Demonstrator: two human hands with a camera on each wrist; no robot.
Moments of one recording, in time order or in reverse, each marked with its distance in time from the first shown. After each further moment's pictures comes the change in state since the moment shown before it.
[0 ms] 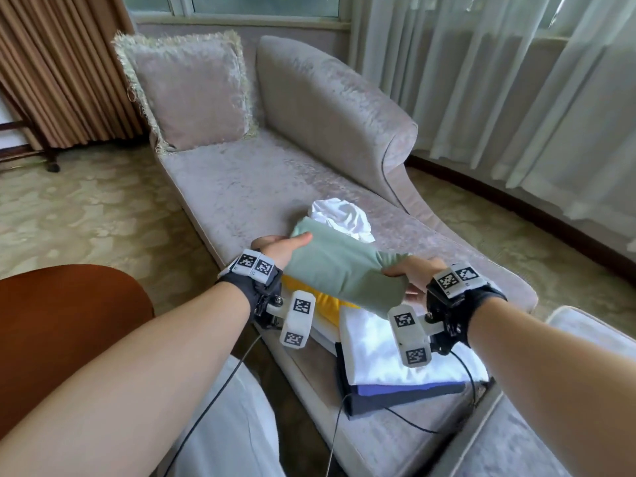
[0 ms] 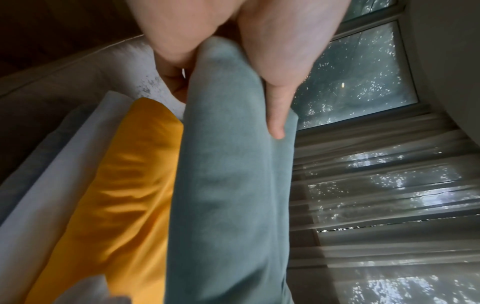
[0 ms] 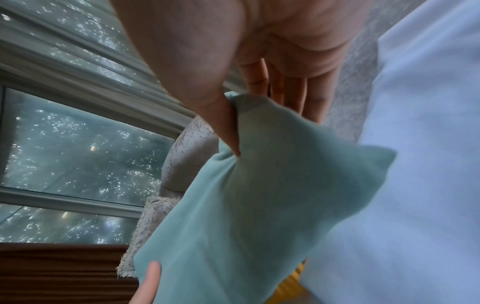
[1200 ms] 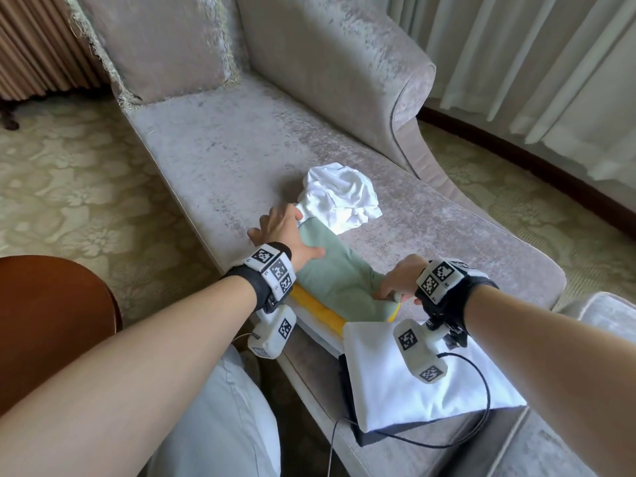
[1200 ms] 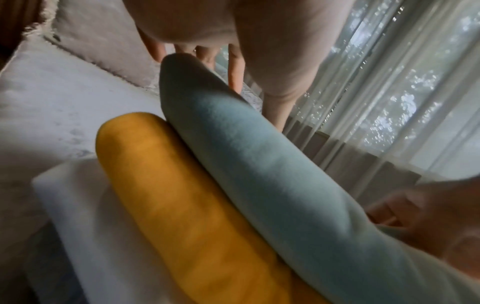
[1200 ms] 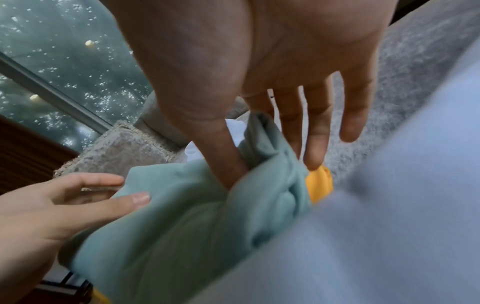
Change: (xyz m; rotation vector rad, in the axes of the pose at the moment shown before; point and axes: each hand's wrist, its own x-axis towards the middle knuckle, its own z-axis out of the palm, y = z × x) left_hand 0.076 -0.025 0.041 1.000 -0.067 0.358; right_hand 0.075 0.001 0.040 -0.849 -0.199 0.091
